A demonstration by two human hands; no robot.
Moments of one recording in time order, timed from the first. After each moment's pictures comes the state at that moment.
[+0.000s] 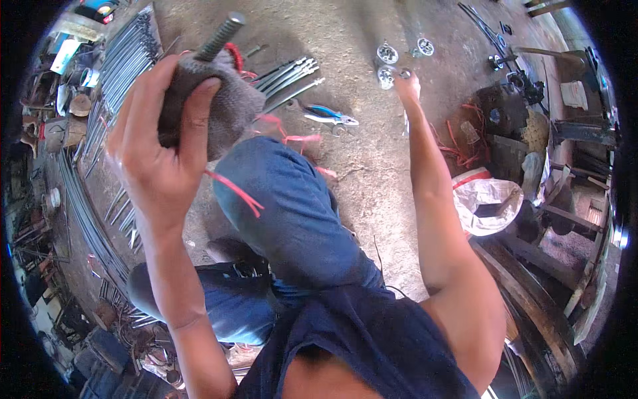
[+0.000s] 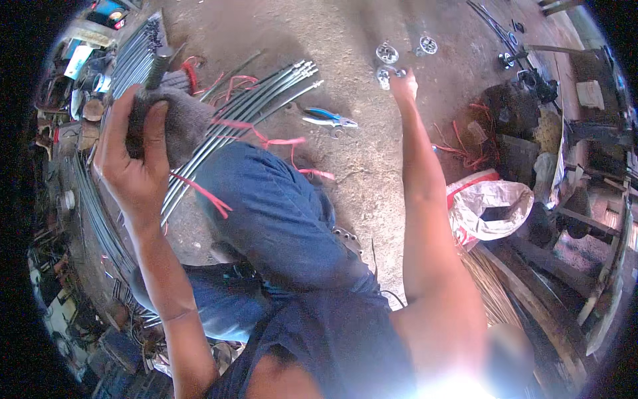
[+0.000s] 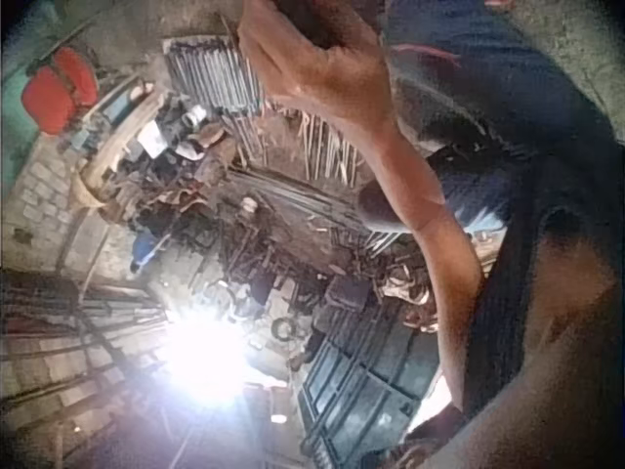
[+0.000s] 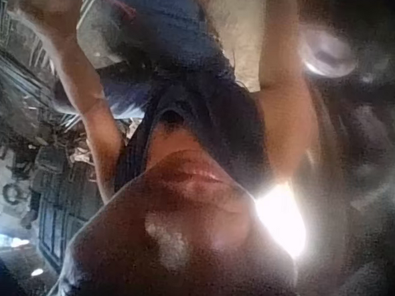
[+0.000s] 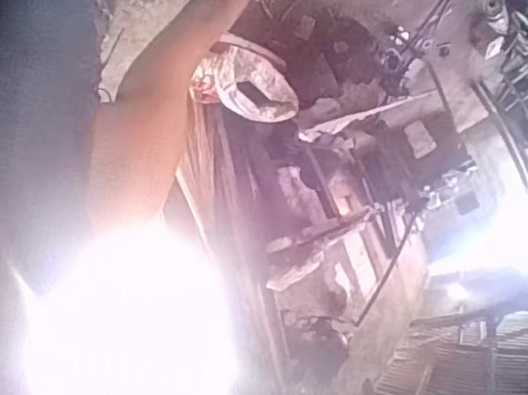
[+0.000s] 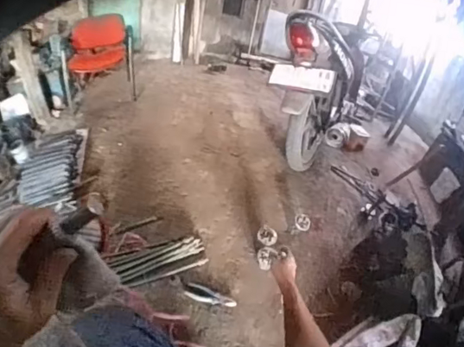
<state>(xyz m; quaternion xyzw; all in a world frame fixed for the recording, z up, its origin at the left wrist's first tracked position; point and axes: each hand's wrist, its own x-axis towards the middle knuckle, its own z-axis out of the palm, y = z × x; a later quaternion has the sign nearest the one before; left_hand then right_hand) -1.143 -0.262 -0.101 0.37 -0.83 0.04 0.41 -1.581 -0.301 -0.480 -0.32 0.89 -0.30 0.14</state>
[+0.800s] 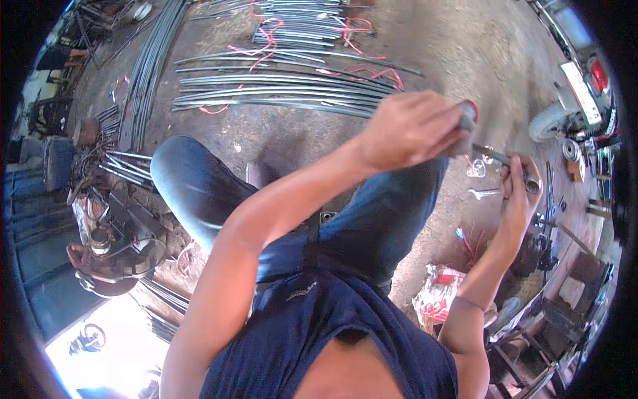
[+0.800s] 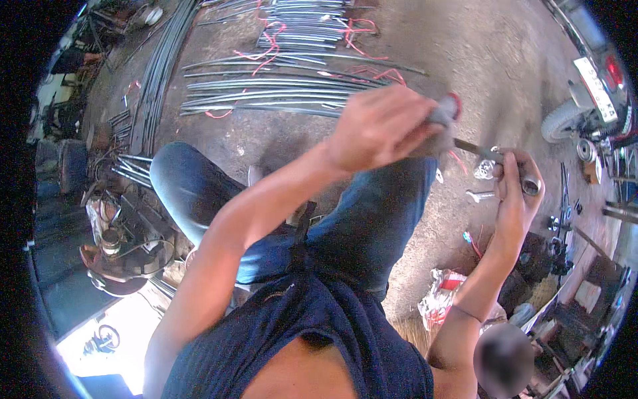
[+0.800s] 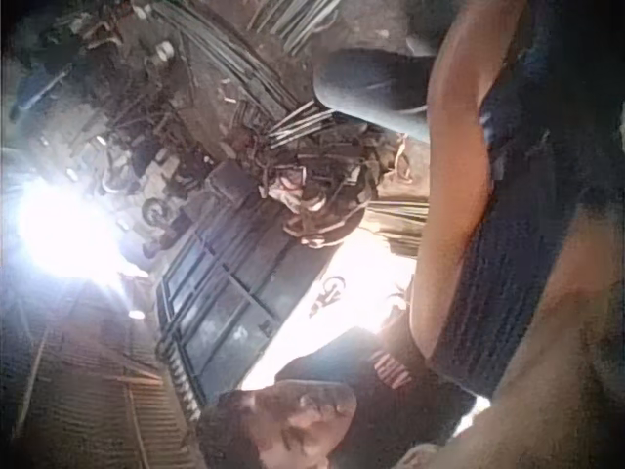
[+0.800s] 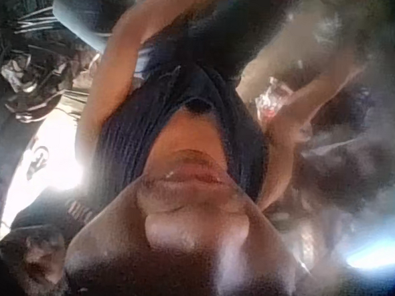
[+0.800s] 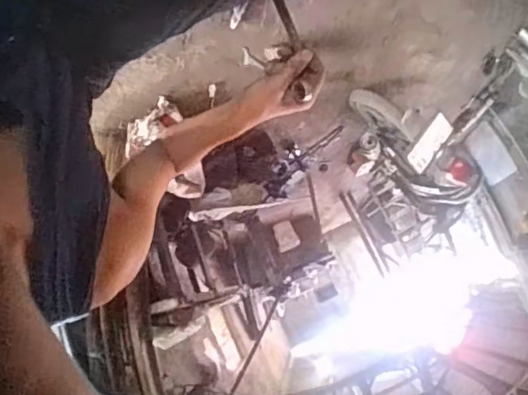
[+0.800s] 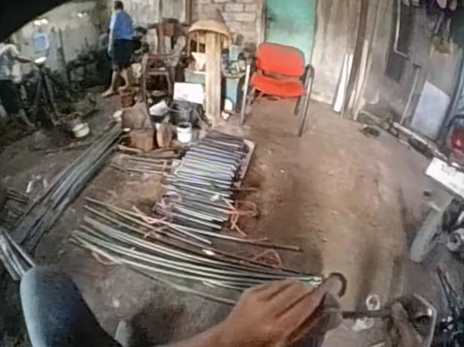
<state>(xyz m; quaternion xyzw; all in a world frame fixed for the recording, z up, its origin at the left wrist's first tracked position) -1.094 -0.190 -0.158 0.35 -0.76 0.09 0.54 -1.362 -0.186 -0.132 -0.54 0.55 -0.49 0.40</state>
